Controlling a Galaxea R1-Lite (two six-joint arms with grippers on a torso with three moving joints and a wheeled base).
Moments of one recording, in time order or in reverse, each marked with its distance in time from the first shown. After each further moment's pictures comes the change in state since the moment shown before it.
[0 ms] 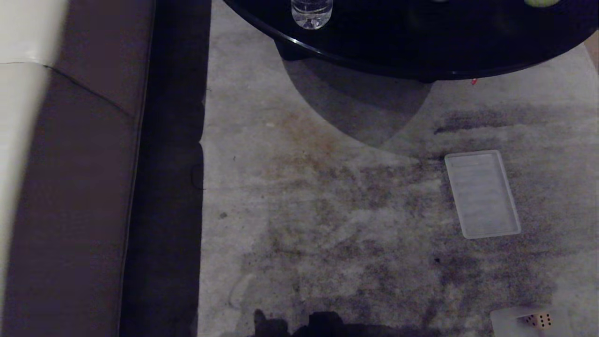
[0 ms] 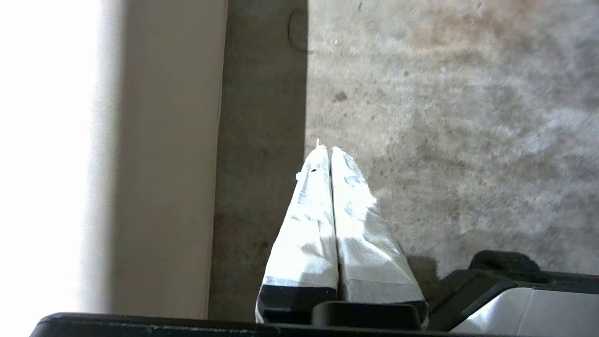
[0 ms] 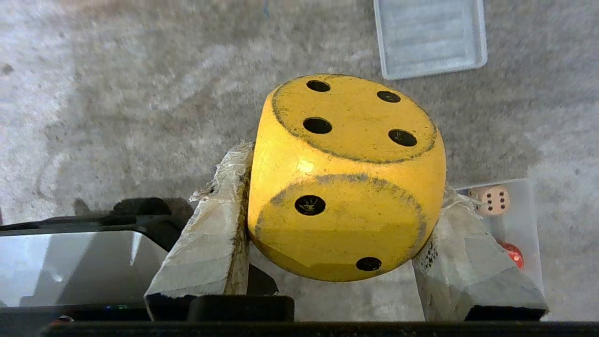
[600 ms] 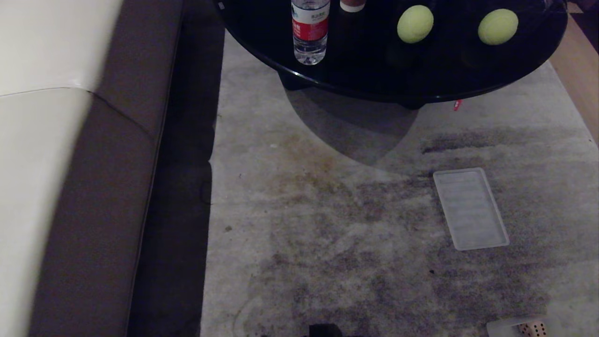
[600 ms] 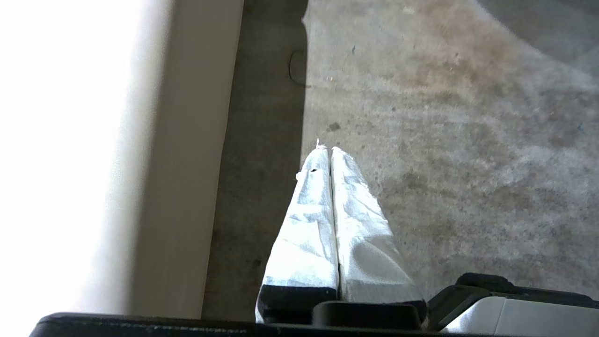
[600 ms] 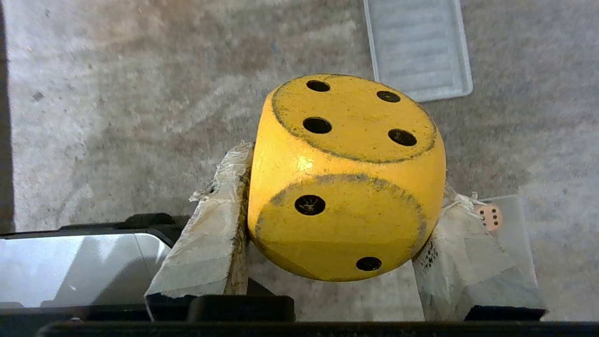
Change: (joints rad) left arm 0.000 0.000 0.000 -0.001 0.013 -0.041; right arm 0.000 0.000 0.000 0.000 0.000 0.000
